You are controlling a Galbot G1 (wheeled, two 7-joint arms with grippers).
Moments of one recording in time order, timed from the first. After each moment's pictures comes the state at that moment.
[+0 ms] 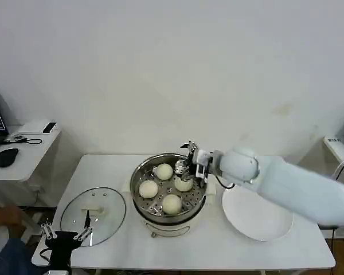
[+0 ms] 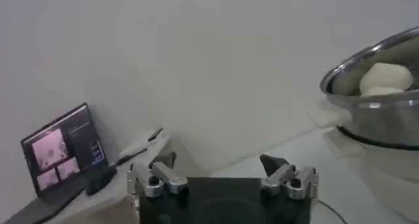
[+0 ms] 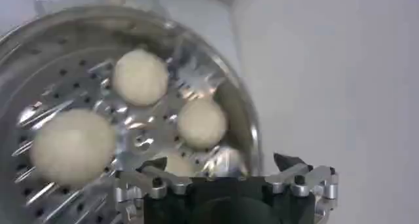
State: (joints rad) left arm 1.81 -1.39 -0.69 -2.24 0.22 0.08 -0.15; right arm -0.02 0.77 -0.75 1.79 0.43 -0.47 -0.22
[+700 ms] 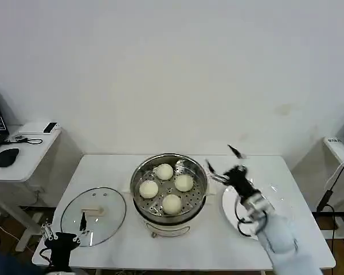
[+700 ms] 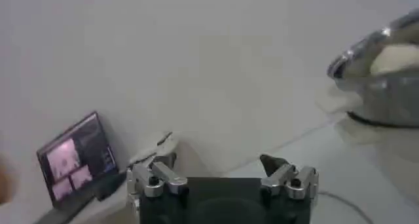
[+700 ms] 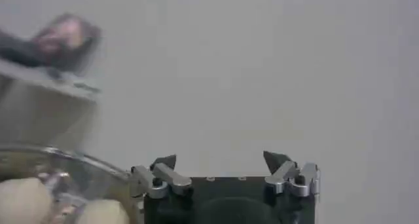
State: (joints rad) left arm 1.77 -1.35 -0.70 -2.07 0.51 -0.02 -0.24; right arm -1.25 1.18 0.48 1.93 0.03 0.08 -0.14
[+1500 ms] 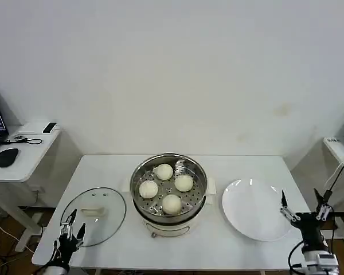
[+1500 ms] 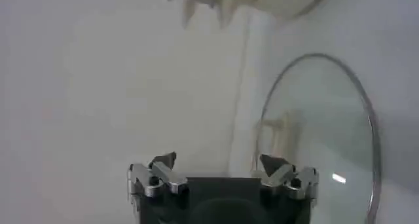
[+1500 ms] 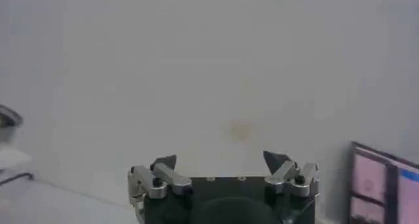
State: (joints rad) left arm 1.60 -1.14 -0.66 -1.70 1.08 -0.08 -0.24; right arm -1.62 1.41 0.93 2.03 0.01 0.20 -0.06
